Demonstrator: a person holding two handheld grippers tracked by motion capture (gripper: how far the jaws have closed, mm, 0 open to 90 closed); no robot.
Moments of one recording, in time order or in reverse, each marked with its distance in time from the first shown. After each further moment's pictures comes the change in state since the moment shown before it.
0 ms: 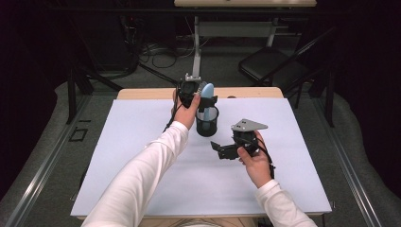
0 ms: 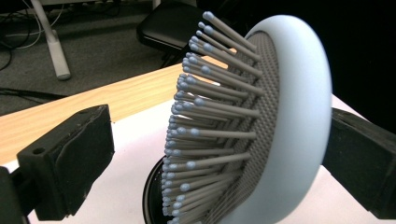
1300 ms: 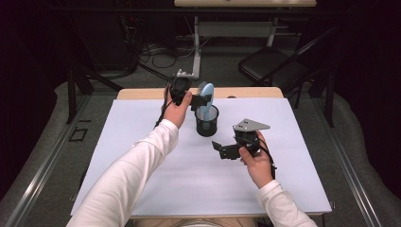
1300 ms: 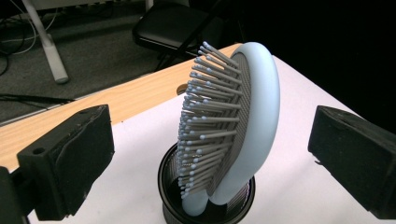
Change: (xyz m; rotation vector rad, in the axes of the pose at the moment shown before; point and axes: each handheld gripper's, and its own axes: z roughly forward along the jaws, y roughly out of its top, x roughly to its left) left arm 0.007 0.011 -0.037 0.019 -0.036 0.040; right arm -0.002 -0.001 -0.004 -0.005 -0.002 0.009
